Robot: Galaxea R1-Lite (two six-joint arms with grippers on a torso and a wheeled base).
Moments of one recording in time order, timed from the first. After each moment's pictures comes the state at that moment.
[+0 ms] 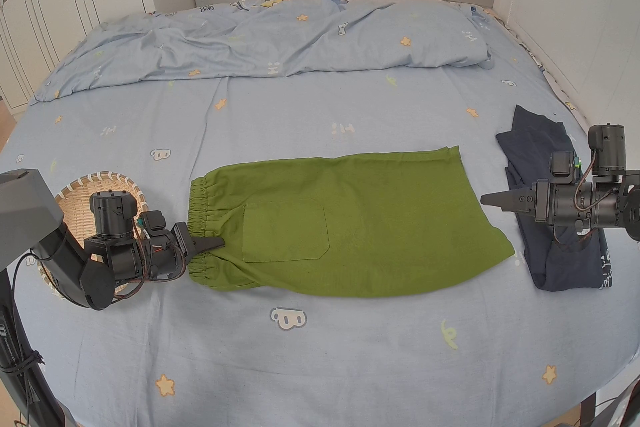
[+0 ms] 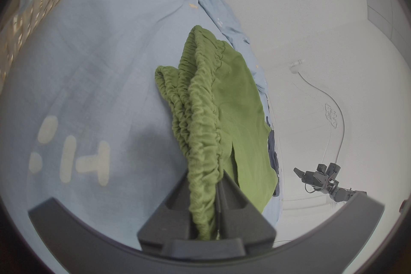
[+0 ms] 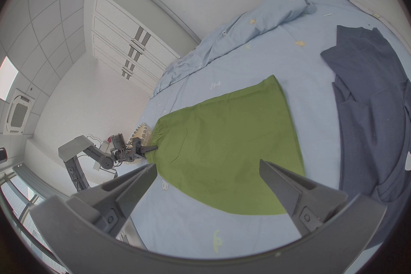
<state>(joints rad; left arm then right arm) -0.06 2.07 -0.67 -0.95 -0.63 -0.68 0.04 1.68 -0.86 -0.26 0.70 0.19</state>
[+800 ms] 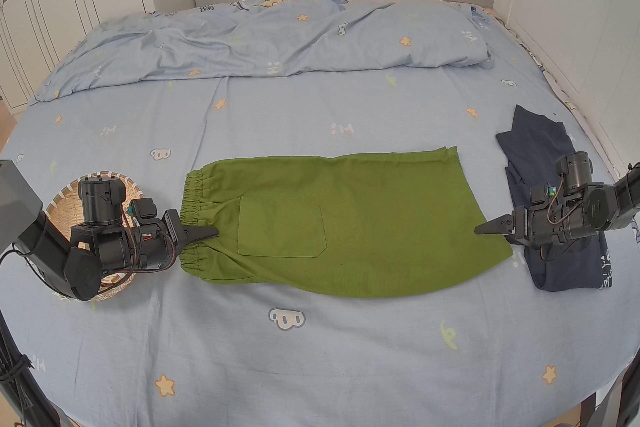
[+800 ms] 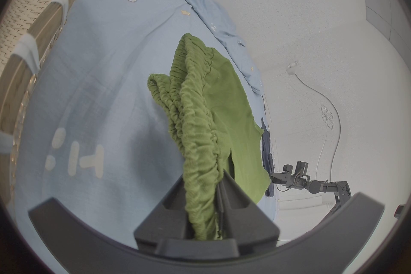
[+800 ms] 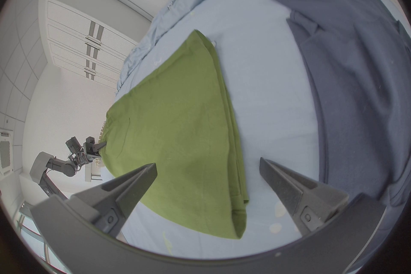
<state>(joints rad) -0.05 1.97 -0.69 -0.84 -0.64 -0.68 -0.05 1.99 -1.02 -0.11 0.64 0.14</state>
